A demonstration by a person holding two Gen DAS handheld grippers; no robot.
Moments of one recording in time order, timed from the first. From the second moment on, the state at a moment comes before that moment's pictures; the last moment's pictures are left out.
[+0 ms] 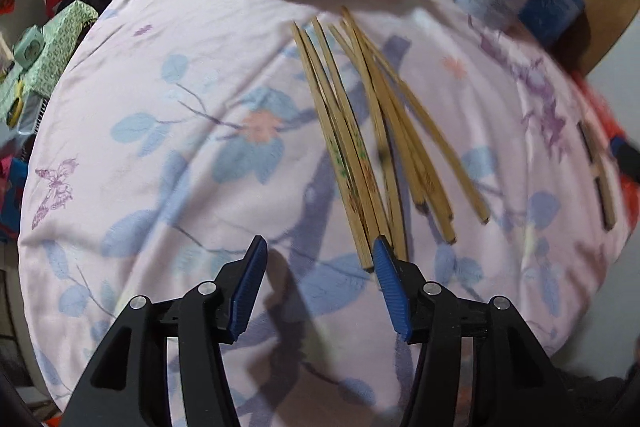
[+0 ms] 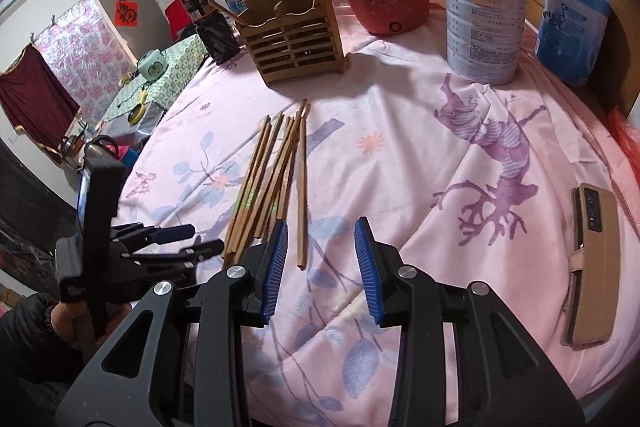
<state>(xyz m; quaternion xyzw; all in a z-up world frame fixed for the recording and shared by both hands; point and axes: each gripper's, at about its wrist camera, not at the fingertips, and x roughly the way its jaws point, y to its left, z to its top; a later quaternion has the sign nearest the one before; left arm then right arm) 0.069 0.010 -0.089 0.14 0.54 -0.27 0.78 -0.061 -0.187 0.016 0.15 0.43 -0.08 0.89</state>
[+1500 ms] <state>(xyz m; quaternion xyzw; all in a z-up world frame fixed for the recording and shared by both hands) 0.085 0.074 -0.088 0.15 0.53 -0.13 0.82 -0.026 -0.154 -0.053 0.03 0.50 0.00 0.87</state>
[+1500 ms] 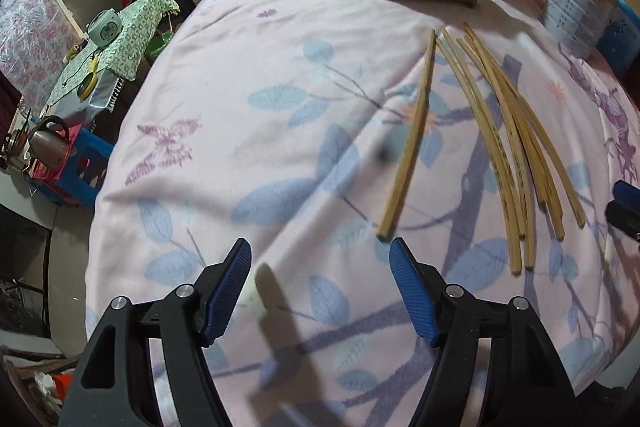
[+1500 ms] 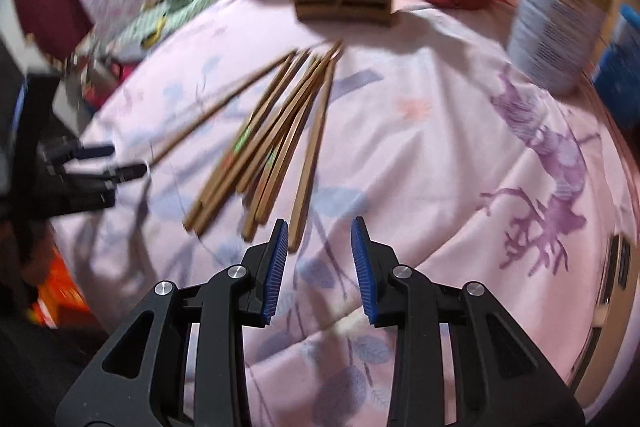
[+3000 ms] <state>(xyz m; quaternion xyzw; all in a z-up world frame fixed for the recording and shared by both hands) 0.093 0.060 -0.043 0.12 0.47 -0.21 0.85 -0.035 -0.185 -0.020 0.06 0.43 -0.05 0.90</state>
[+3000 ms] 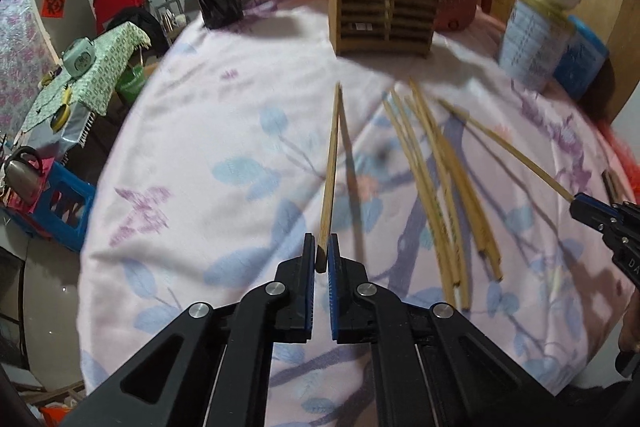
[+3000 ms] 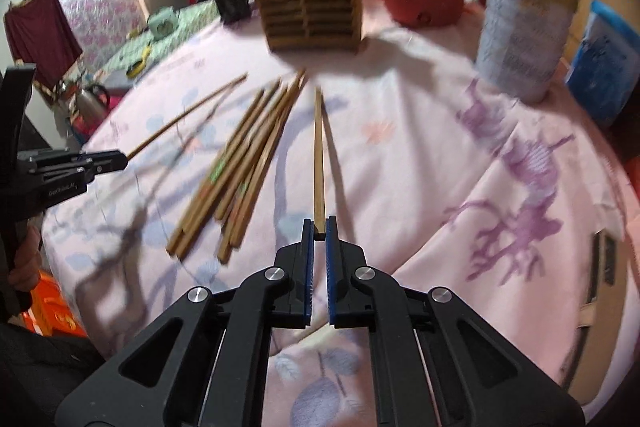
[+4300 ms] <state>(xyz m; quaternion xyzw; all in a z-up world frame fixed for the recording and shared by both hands) 0.099 0.091 -0.029 0.12 0.50 -0.23 0.82 -0.033 -0.212 0.115 0.07 0.29 -0.07 0.95</state>
